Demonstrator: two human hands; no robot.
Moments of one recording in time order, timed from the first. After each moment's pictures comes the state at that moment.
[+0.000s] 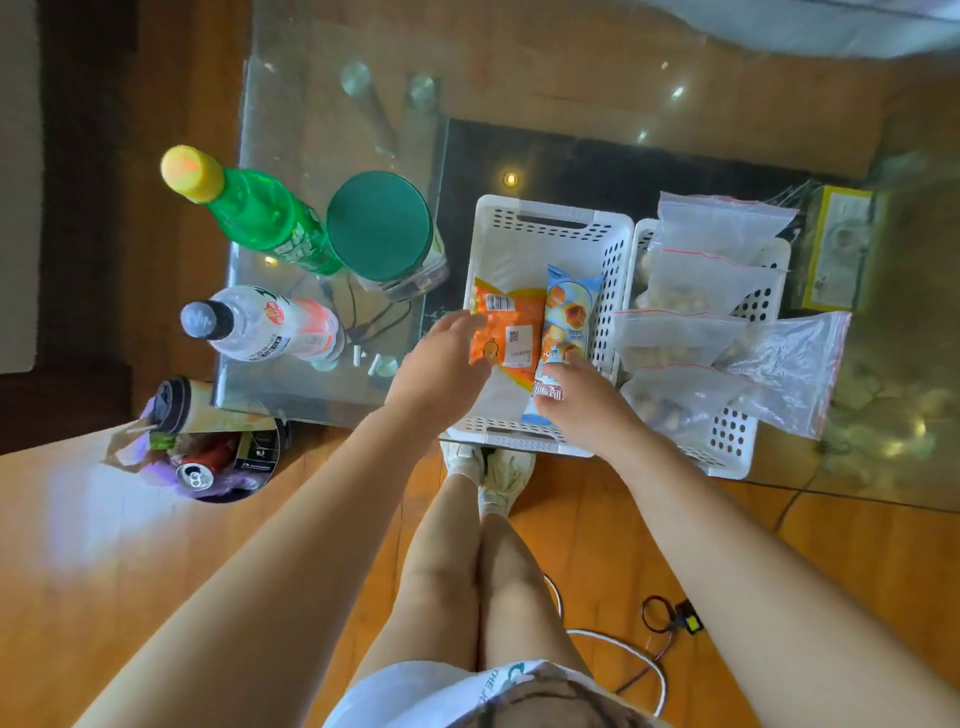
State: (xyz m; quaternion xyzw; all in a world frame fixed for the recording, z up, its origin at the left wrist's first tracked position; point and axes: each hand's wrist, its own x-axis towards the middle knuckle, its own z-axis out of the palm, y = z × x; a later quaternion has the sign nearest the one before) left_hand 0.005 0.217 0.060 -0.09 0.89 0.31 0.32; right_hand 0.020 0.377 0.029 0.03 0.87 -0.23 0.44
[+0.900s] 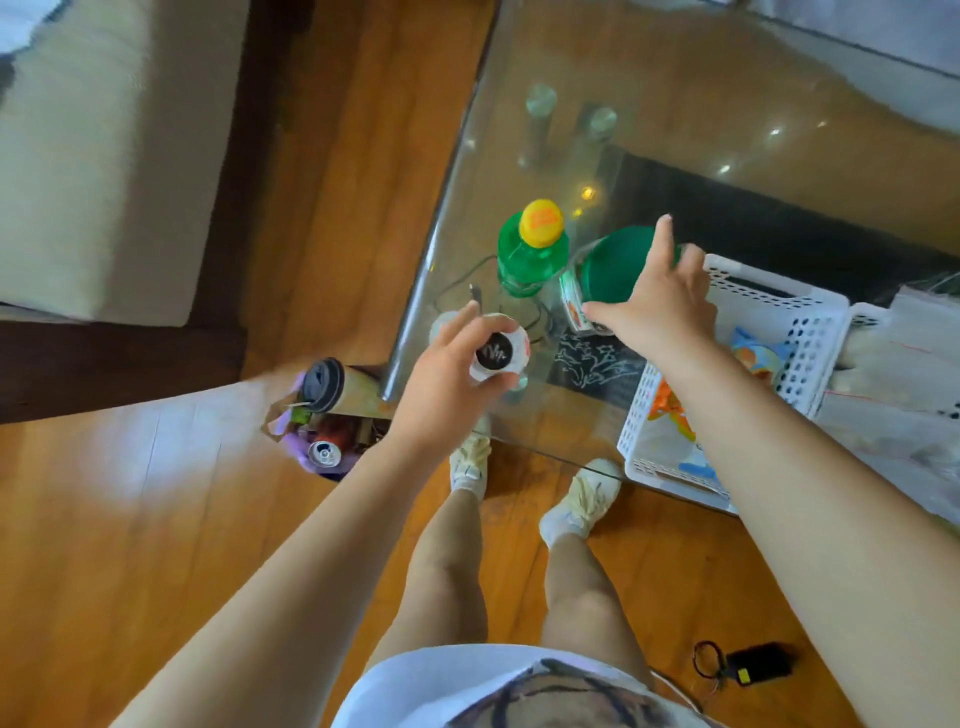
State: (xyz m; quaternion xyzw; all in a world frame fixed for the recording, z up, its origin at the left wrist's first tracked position) left_hand 0.029 0.013 0.092 -0.14 0.87 0.43 0.20; right_hand -0.083 0.185 0.067 0.08 0.94 -0.14 0.28
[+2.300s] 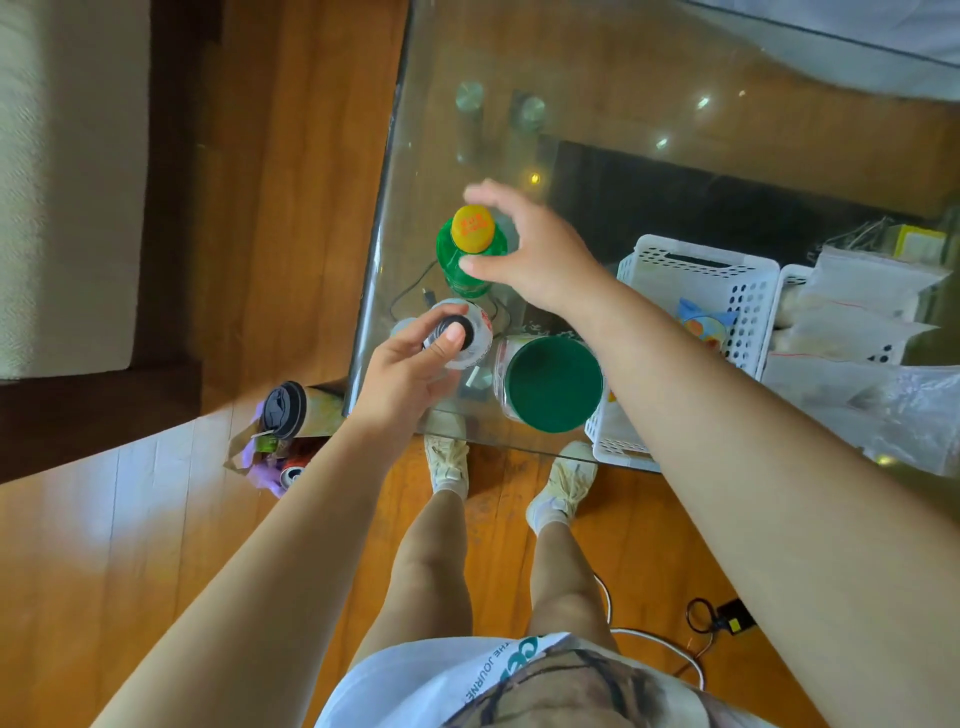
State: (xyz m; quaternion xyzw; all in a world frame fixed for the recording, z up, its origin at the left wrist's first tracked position) left_hand 0.012 0.012 0.090 -0.30 0.54 0.75 0.25; right_hand -0.101 0.144 0.104 -0.05 0.84 -0.44 0.31
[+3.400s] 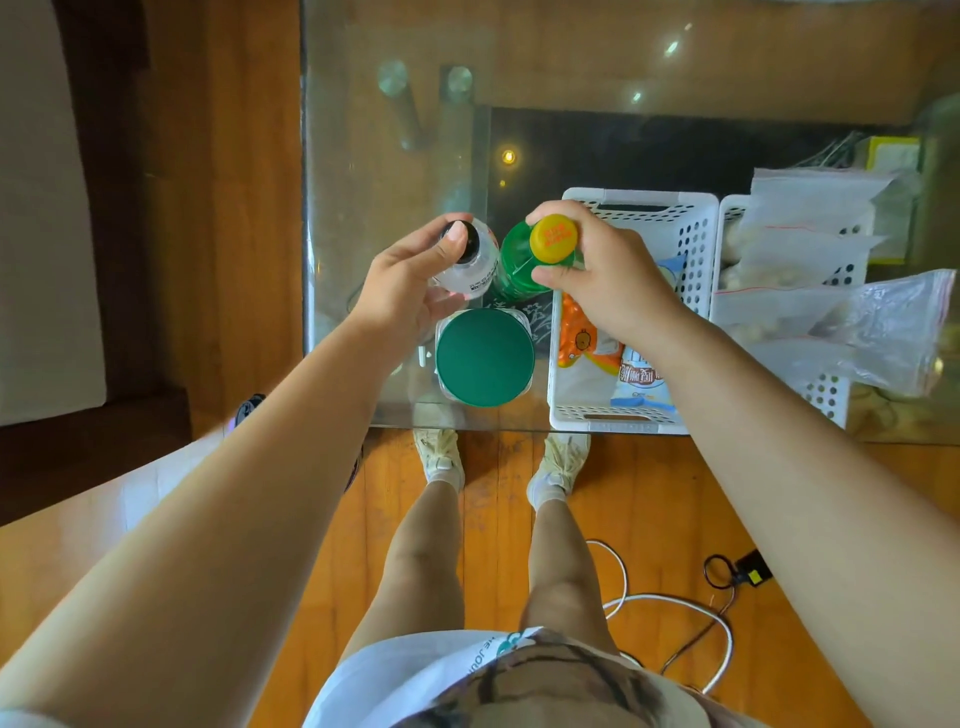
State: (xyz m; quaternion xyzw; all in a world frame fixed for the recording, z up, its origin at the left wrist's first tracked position) left_hand -0.053 0.086 0.095 -0.30 0.54 0.73 0.29; right_hand -0.058 0.262 0.110 0.02 0.88 -0.38 0.27
